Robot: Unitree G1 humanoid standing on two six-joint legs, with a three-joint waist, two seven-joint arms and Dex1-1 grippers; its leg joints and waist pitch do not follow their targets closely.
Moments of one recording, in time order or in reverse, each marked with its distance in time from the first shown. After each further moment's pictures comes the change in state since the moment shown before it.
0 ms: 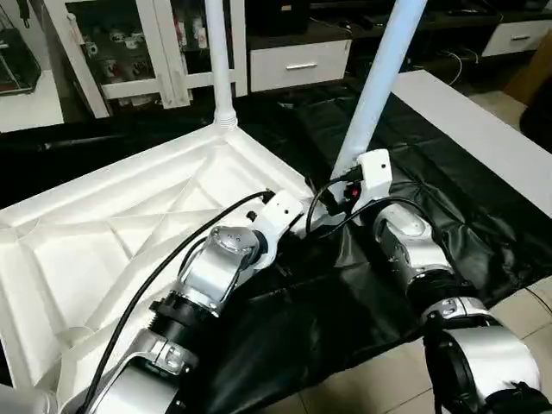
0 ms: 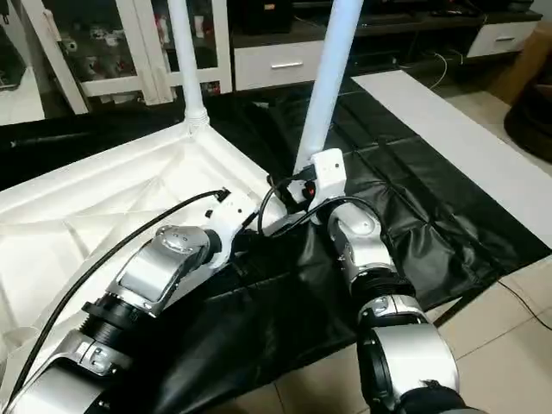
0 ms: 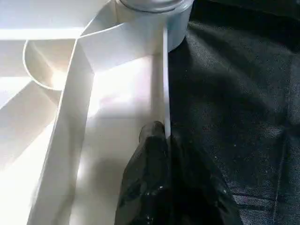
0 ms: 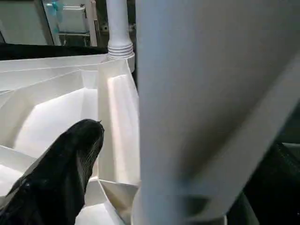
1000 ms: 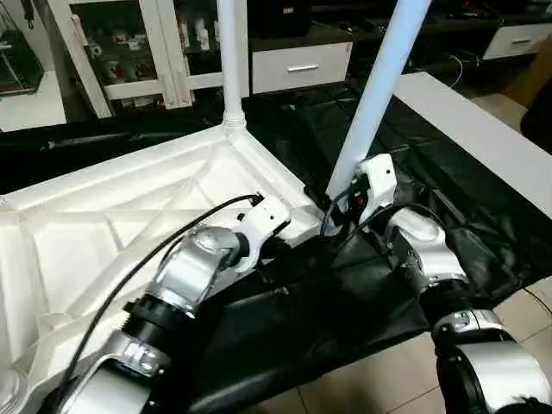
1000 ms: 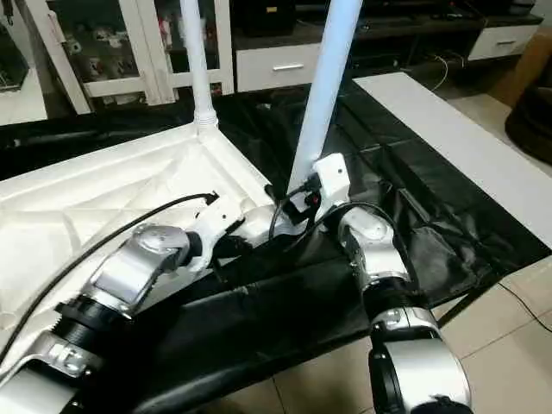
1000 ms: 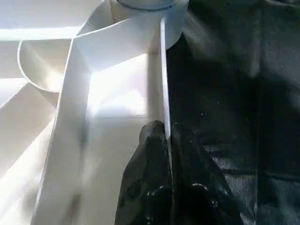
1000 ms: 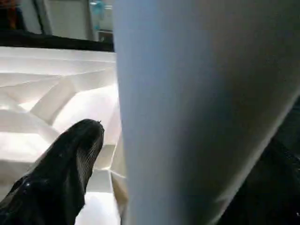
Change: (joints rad) left arm 0.020 0.147 -0.041 -0.039 -0.037 -0.058 -0.198; right arm 0.098 -0.050 0.029 -0.150 0.015 0.049 0.226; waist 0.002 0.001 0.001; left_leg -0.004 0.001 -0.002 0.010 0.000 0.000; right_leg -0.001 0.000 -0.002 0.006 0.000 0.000
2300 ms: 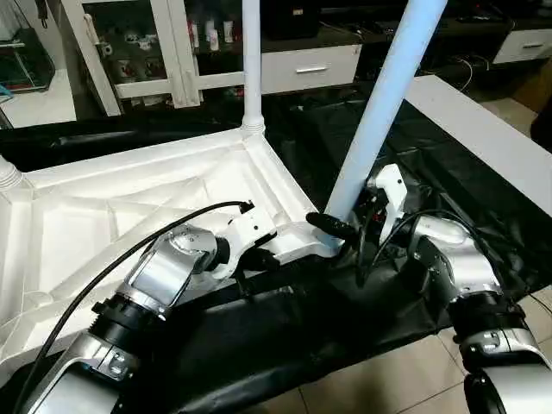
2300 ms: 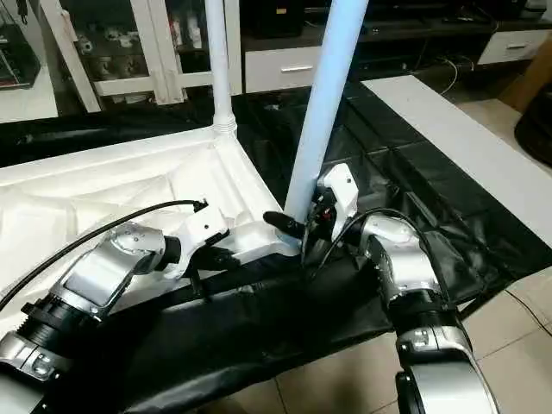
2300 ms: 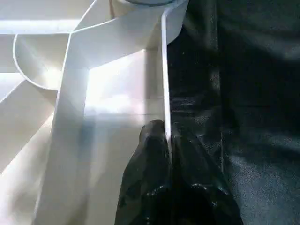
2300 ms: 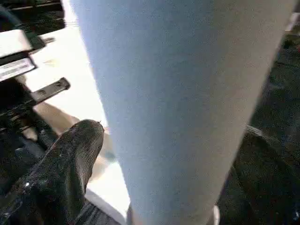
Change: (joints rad) left arm 0.022 0.137 -0.051 -0.050 -0.037 -0.052 -0.195; right arm 0.102 -0.103 0.051 -0.243 0.065 0.193 0.310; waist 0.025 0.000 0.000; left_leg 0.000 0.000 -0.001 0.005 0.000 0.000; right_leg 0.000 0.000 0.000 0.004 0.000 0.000
